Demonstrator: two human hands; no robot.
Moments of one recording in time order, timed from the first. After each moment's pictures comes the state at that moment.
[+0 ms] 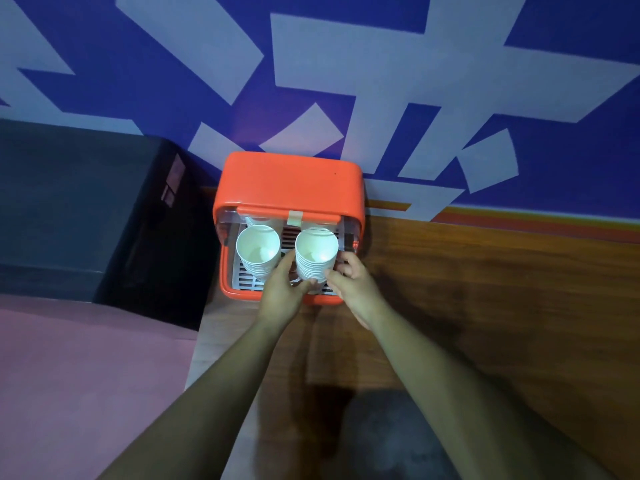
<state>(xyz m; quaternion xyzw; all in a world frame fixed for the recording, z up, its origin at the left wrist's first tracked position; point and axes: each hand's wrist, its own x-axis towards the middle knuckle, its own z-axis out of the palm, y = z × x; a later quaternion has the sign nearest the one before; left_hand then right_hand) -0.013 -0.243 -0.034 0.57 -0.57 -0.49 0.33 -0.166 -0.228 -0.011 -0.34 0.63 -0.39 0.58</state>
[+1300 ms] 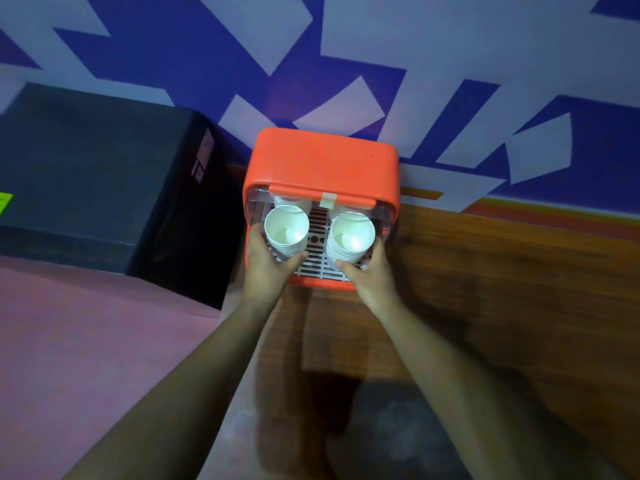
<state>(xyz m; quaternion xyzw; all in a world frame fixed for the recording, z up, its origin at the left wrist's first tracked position) 0.048 -0.254 -0.038 0.64 -0.53 -0.40 0.38 -0.145 -0.231 -0.035 -0.43 0.71 -0.37 0.41</state>
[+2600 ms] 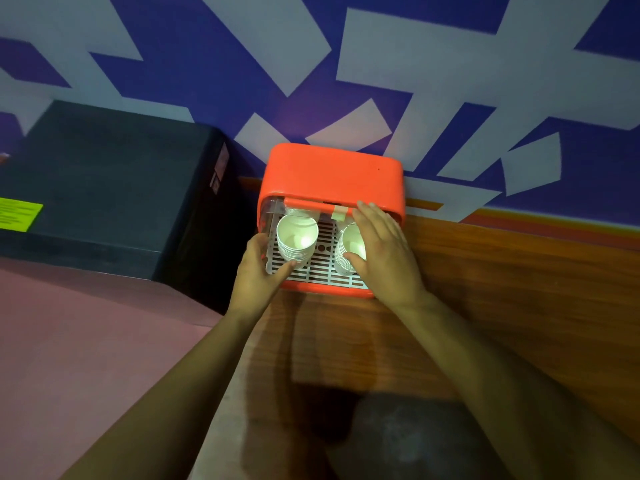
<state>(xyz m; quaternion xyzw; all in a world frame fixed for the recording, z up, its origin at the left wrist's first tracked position) 0.091 -0.244 -0.011 0.62 -0.55 -0.44 0.34 -0.141 -0.244 0.045 -0.76 0.64 -0.14 0.03</state>
